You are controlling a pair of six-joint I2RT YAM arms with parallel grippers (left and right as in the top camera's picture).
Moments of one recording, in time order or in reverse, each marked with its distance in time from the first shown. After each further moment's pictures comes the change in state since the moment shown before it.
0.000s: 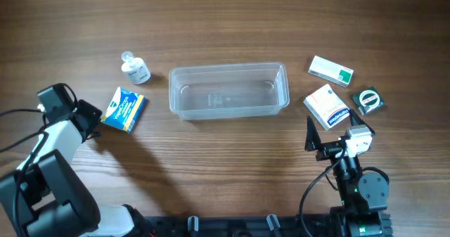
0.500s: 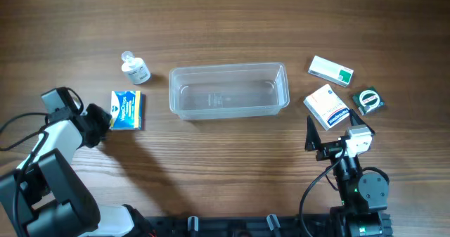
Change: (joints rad) left arm 0.000 0.005 0.000 -0.140 0.217 -0.004; right arm 0.000 0.000 0.000 0.000 0.000 0.000
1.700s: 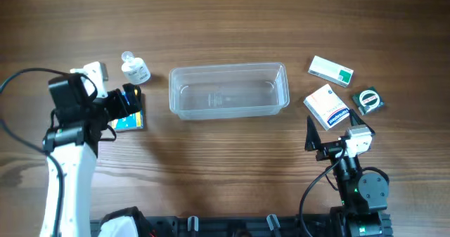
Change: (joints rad) left arm -0.234 -0.420 0.066 -0.161 0.067 0.401; right arm 0.000 0.000 0.000 0.000 0.000 0.000
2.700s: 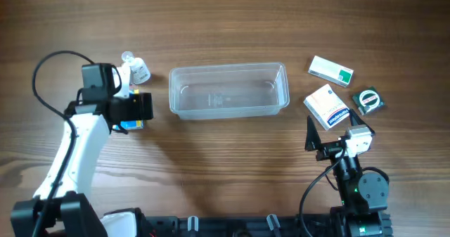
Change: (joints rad) left arm -0.137 0.225 0.076 -0.108 -0.192 0.159; right arm 0.000 0.000 0.000 0.000 0.000 0.000
